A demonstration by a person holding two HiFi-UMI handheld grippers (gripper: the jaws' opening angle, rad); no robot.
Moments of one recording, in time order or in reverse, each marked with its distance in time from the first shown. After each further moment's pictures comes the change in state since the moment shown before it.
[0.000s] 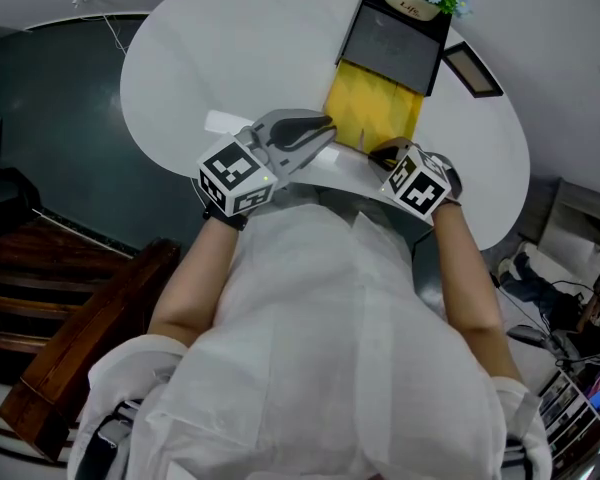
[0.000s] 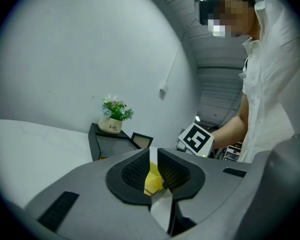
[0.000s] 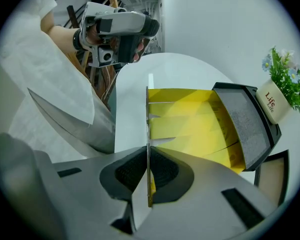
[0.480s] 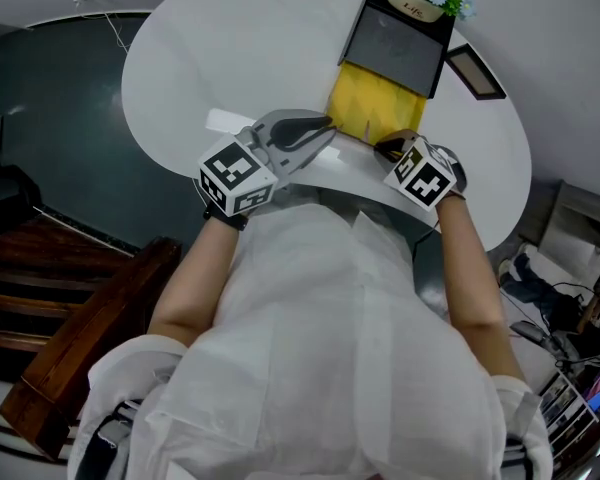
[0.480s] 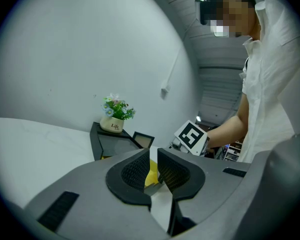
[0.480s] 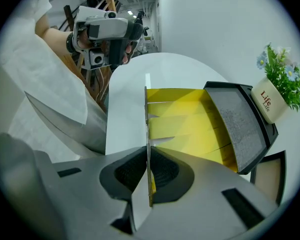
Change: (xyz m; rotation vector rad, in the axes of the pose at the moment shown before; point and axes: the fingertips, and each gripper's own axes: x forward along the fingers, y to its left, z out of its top) left arm 0.000 0.007 -0.002 -0.014 0.006 0.007; right arm 0.000 -0.024 -0.001 0.029 0.006 -0.021
